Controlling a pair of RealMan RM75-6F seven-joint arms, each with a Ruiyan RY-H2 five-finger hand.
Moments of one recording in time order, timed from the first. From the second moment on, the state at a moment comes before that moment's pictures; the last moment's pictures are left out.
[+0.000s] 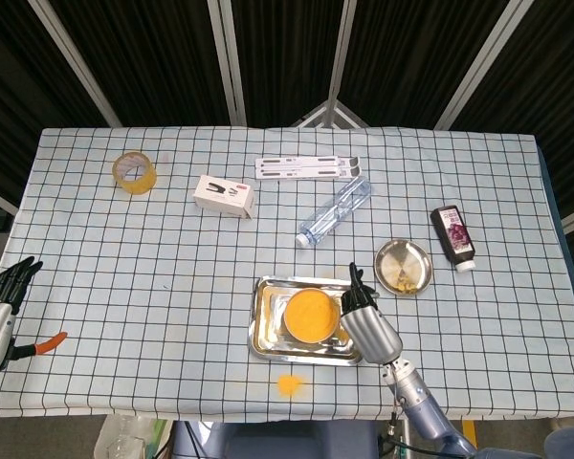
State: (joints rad) left arm -0.09 -1.07 -0.04 -1.76 1.48 1.46 -0.11; right arm 0.45 -1.73 -0.03 -1.34 -1.69 1.49 -1.36
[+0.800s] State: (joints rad) left arm -0.09 -1.07 -0.04 -1.76 1.48 1.46 -0.11; right arm 0.43 -1.77 -0.02 -1.32 -1.74 1.43 -1.39
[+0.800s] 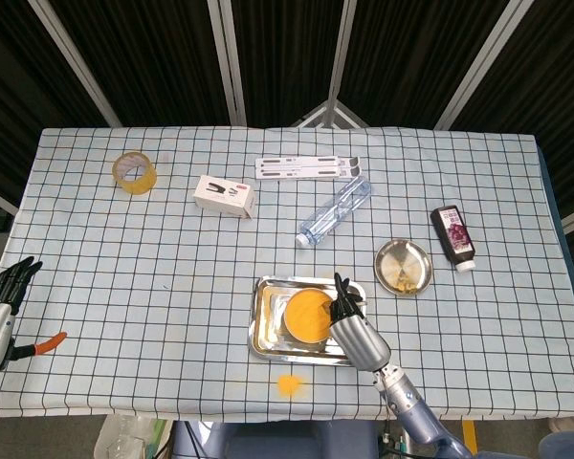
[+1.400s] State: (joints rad) left arm -0.09 -1.06 -0.04 -1.76 1.48 1.46 -0.12; right arm 0.42 -1.78 -0.02 -1.32 -1.75 1.39 -1.38
